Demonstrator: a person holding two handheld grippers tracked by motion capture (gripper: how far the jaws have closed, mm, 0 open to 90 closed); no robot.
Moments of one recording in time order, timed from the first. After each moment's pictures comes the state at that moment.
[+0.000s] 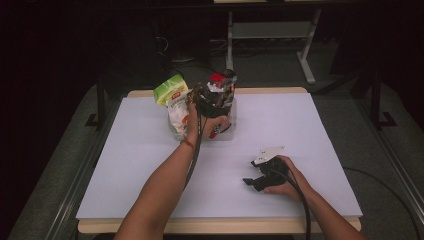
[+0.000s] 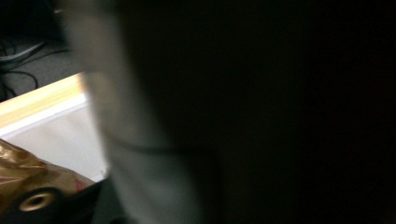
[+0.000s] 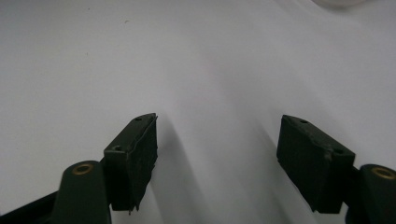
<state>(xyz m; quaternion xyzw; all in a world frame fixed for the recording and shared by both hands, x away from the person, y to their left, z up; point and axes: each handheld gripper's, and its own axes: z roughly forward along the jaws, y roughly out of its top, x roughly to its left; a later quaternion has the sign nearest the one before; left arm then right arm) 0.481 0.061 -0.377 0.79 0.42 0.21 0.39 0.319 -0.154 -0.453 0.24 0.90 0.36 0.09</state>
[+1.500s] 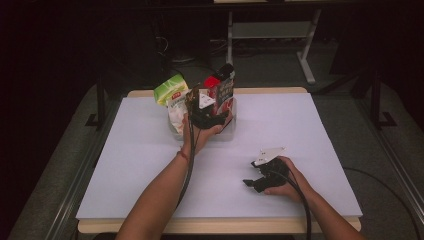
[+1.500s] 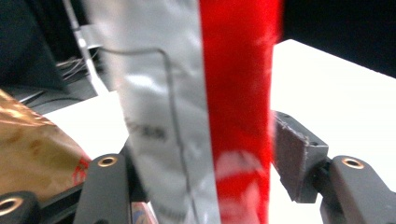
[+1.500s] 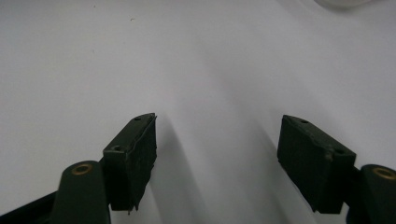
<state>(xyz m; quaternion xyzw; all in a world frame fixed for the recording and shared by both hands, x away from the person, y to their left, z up) 0.452 0.085 -0.400 0.75 0.37 0.23 0.50 0.316 -0.154 -0.453 0.24 0.90 0.36 0.09</state>
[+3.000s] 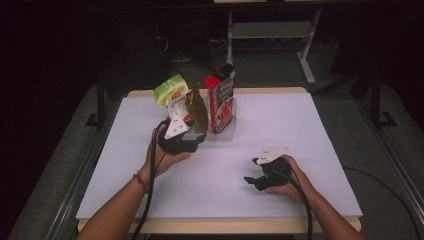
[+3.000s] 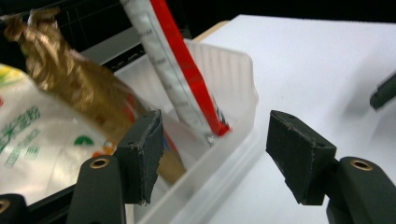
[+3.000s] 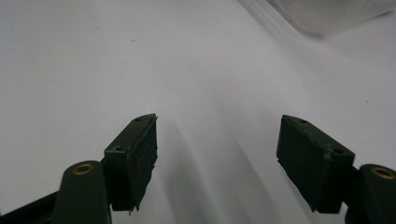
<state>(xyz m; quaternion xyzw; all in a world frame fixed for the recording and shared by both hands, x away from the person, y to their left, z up) 0.360 0.166 -0.380 0.81 0.24 0.26 0.47 0.310 -0.157 -0.438 0.24 0.89 0.37 0.12</state>
